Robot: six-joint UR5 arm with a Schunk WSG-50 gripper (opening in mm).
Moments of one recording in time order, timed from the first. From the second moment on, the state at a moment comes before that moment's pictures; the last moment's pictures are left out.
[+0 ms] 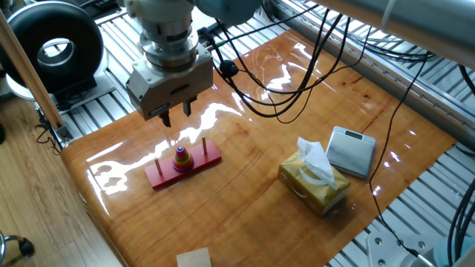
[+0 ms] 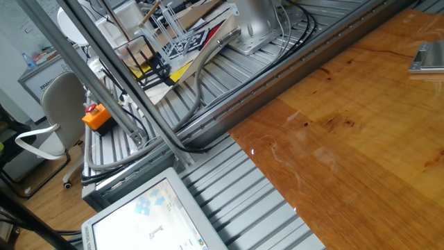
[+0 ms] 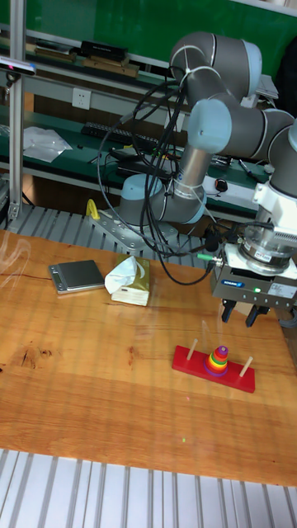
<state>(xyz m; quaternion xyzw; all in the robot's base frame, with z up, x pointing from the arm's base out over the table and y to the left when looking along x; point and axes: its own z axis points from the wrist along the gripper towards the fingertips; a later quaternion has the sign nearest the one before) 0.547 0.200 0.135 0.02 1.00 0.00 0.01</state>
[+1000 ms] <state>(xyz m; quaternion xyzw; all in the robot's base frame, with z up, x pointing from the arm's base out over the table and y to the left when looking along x) 0.555 0.201 0.104 0.03 1.00 0.00 0.02</state>
